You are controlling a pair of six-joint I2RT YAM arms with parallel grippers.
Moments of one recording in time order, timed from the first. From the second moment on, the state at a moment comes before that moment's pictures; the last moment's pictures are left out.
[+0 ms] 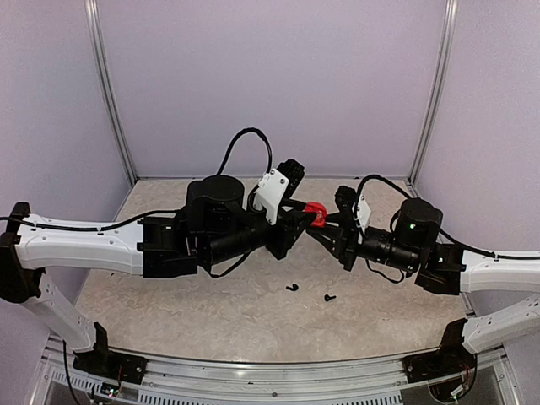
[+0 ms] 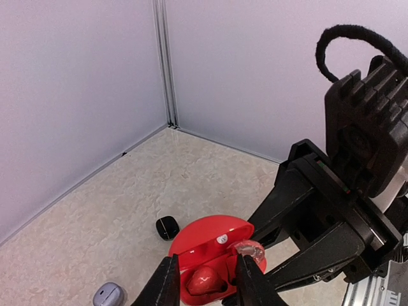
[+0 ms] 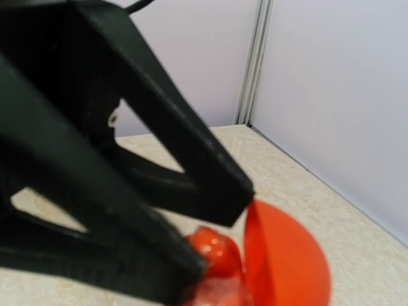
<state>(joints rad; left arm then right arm) -1.23 1.54 1.20 0.18 -0.30 0.01 0.98 1.08 0.63 0.42 -0.10 -0.16</state>
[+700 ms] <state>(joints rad) -1.14 1.29 1.13 0.05 0.03 0.13 0.98 1.09 0.63 0.39 -0.21 -0.16</state>
